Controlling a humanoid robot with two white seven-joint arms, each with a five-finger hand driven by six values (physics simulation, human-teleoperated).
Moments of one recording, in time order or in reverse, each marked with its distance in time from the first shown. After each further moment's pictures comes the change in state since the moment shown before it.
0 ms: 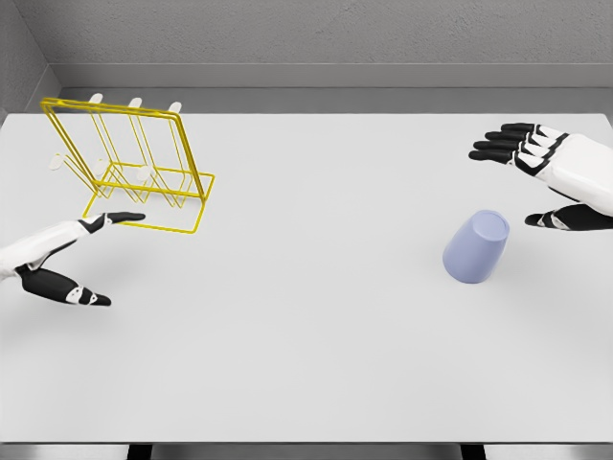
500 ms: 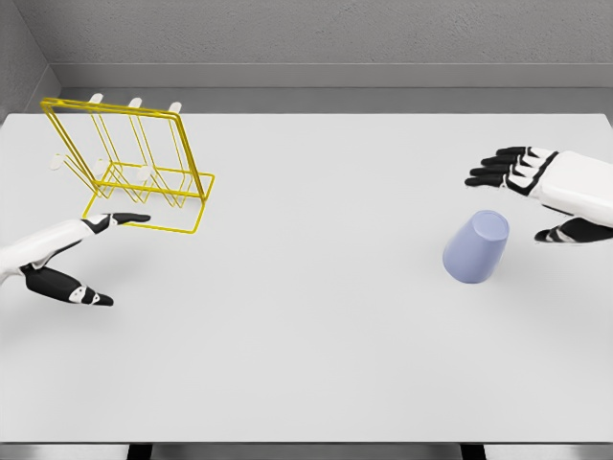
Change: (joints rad) left arm -0.015 0.005 -0.019 -0.004 -0.020 0.000 0.000; right arm -0.041 -0.003 -0.008 0.009 0.000 -0.001 0.229
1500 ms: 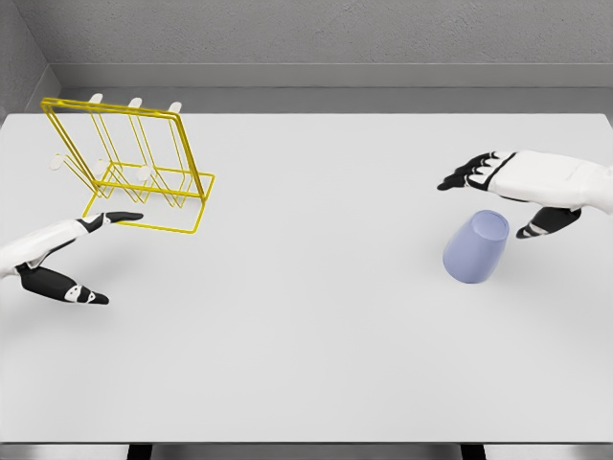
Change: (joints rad) left arm 0.000 -0.010 0.004 0.042 0.005 0.000 0.000; right arm -0.291 0.106 0.235 0.044 -0.005 0.194 0.288
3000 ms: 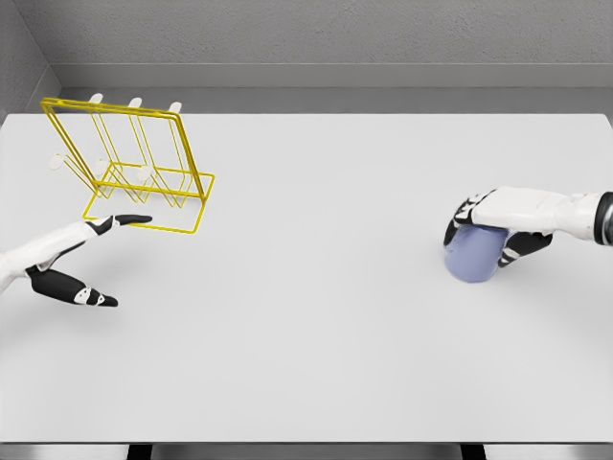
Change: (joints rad) left arm -0.002 -0.021 -0.007 -0.012 -0.003 0.000 0.000; right arm -0.060 0.048 0.187 0.119 -0.004 0.007 -0.003
